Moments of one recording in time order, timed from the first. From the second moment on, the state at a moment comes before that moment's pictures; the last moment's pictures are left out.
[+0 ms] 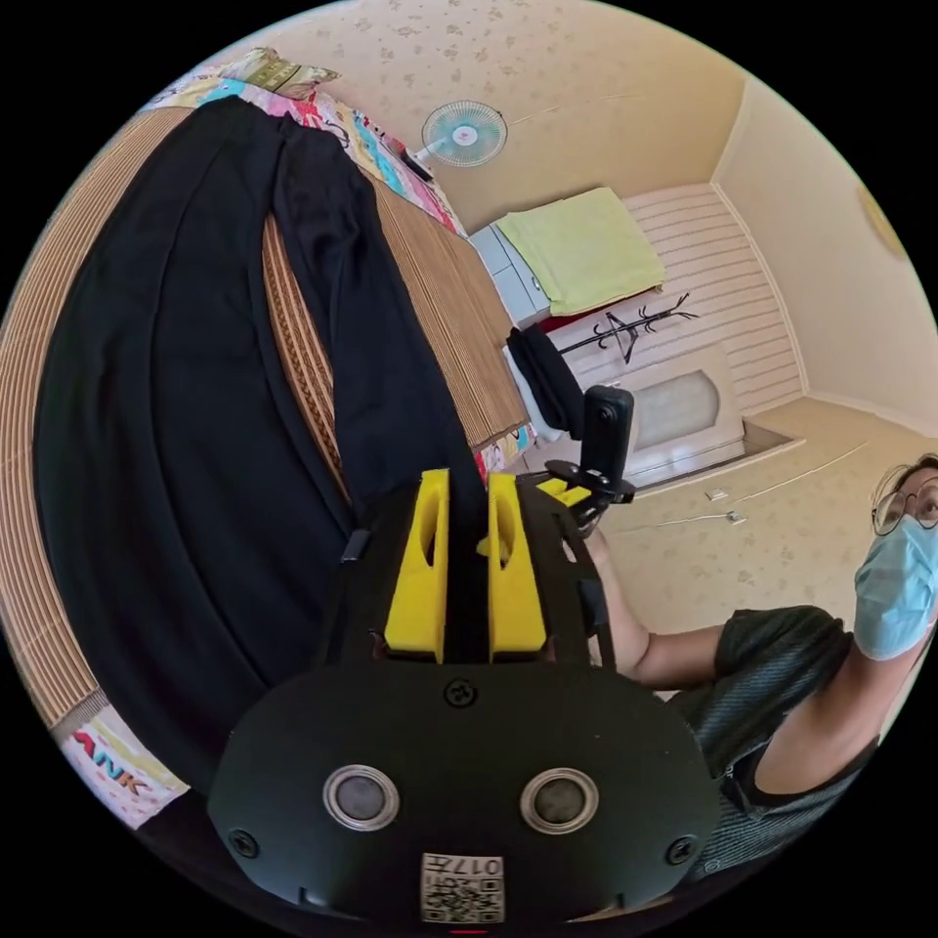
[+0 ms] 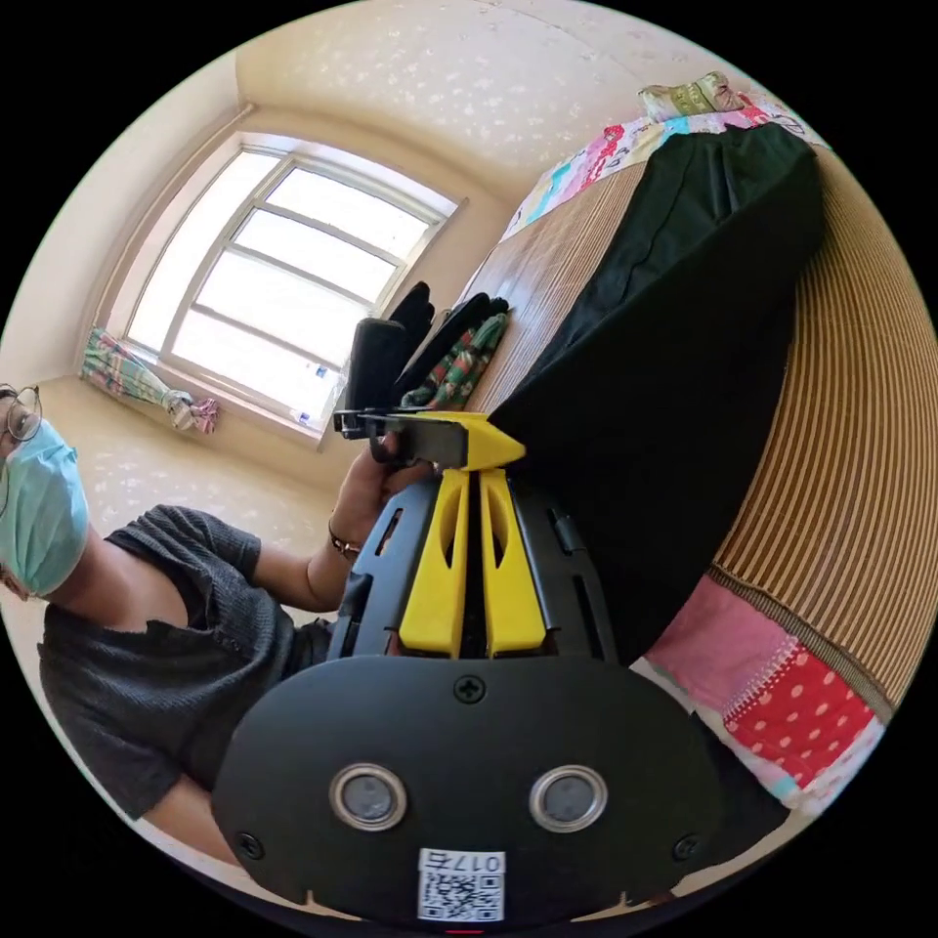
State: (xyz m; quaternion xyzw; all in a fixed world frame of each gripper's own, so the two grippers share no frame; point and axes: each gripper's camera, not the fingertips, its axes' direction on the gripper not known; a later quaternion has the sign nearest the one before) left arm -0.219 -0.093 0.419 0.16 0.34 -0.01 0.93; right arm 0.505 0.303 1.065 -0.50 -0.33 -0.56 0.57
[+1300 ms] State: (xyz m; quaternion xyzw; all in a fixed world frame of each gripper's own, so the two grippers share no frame) left arm -0.326 0.011 0.274 0.28 0.39 -0.12 0.87; right arm -0.060 0.429 1.238 -0.08 -0.10 -0.71 0.69
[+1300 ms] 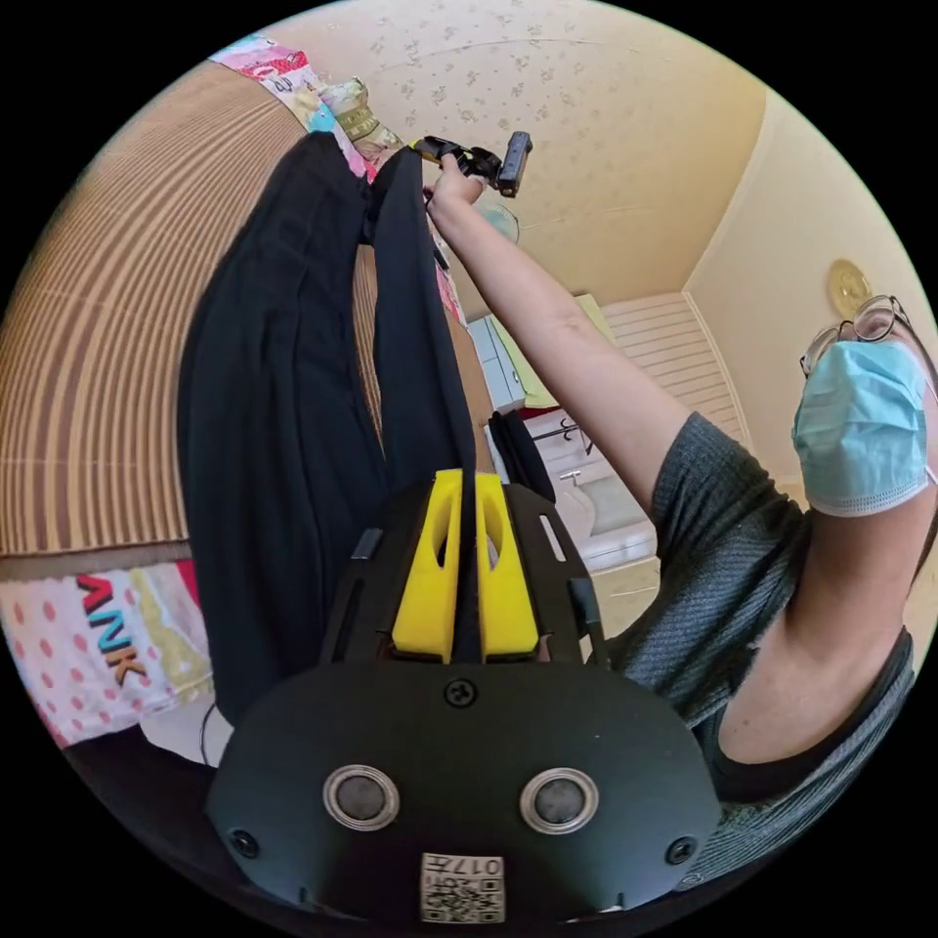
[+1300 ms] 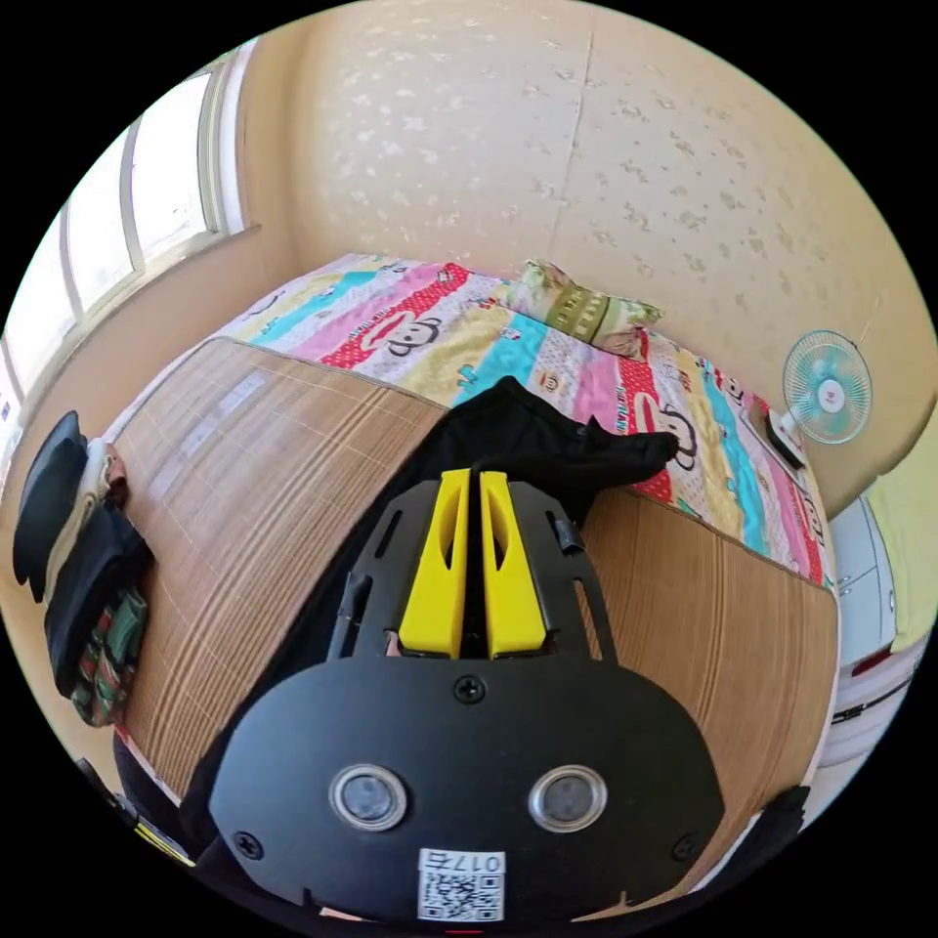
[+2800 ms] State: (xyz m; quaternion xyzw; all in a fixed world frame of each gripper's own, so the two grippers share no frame) left arm -0.287 0.102 0.271 0.10 0.19 -0.15 0.96; right arm 0.480 0.424 1.036 -0.39 -0.14 -0.57 0.71
